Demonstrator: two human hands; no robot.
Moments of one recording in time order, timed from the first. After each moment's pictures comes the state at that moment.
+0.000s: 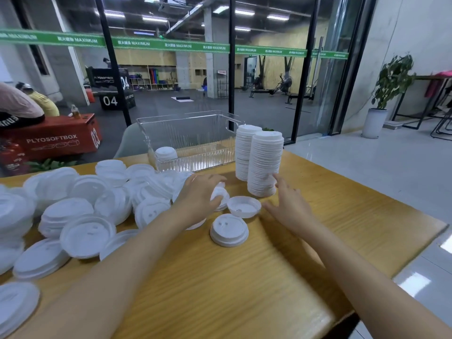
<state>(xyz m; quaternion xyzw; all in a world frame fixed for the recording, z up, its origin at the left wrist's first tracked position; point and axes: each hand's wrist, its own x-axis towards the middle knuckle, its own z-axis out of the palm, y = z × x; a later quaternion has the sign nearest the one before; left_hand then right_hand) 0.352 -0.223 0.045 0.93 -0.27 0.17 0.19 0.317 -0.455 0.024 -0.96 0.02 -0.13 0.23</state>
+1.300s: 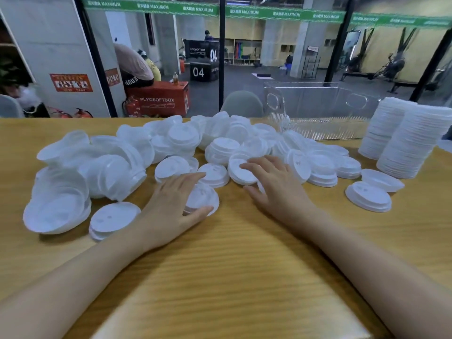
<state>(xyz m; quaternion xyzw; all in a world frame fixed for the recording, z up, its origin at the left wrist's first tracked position) 0.137 0.068 -0.002 0.96 -0.08 0.18 0.20 0.241 -0.170 0.009 -0.88 -0.38 -0.24 0.14</state>
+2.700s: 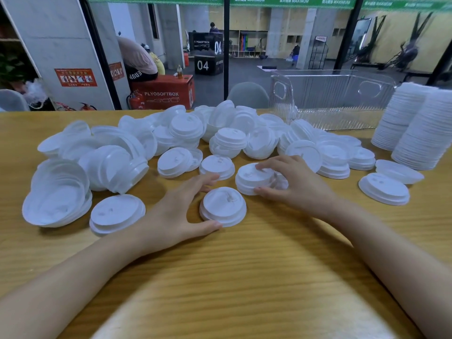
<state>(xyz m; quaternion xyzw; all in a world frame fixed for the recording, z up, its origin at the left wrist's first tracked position) 0.117 0.057 0.001 0.92 -0.12 0.10 0.35 0.235 -0.189 0.020 -0.90 -0.33 -0.07 0.27</state>
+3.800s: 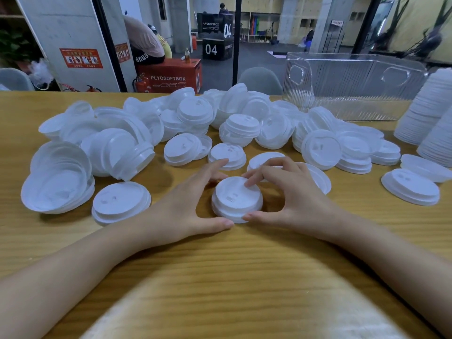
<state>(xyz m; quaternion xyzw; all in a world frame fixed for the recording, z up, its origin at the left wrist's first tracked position) 0.122 0.059 -0.003 0.92 -0.13 0.05 0.37 0.212 -0.165 0.001 -0.84 -0.46 -0.09 0.27</state>
